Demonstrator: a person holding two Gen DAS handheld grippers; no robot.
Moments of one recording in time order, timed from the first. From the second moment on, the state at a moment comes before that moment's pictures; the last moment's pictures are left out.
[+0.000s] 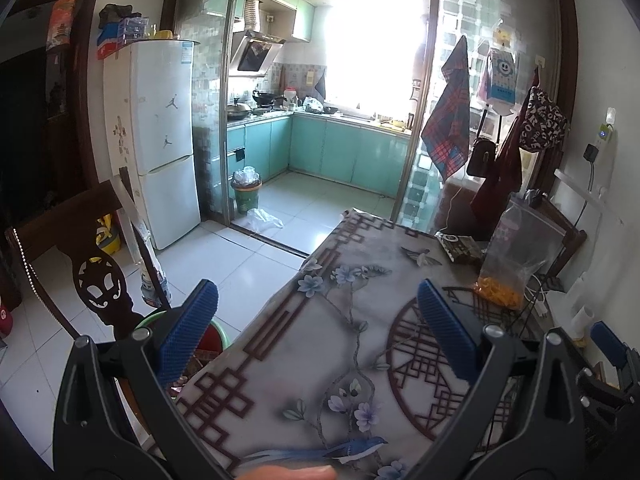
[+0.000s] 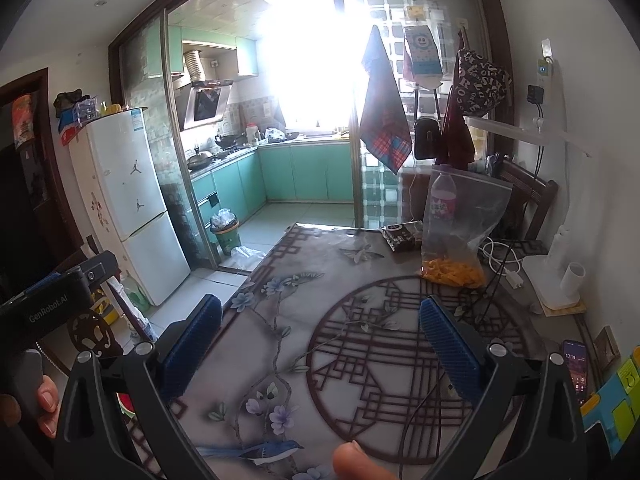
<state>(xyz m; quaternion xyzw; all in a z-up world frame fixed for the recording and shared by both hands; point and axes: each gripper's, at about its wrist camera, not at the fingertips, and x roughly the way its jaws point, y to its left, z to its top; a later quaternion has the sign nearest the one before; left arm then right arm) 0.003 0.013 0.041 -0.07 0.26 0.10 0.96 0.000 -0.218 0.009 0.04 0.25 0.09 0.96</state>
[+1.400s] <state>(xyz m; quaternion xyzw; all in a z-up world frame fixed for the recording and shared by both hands) 0.053 -0.016 0.019 -0.06 0.29 0.10 0.95 0.045 -0.245 -0.020 0.06 0.29 0.07 0.95</state>
